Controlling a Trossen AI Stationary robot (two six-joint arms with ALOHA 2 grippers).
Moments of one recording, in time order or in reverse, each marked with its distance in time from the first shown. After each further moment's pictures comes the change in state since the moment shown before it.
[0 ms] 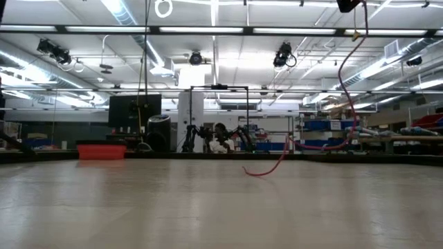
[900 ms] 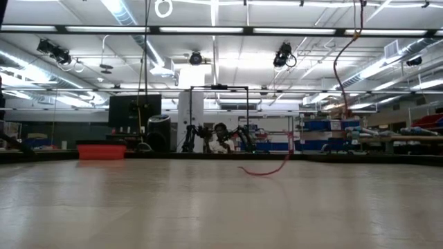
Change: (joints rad) left arm 0.010 0.017 -0.001 0.036 -0.011 0.076; right arm 0.077 -0.045 0.002 0.161 0.085 -0.099
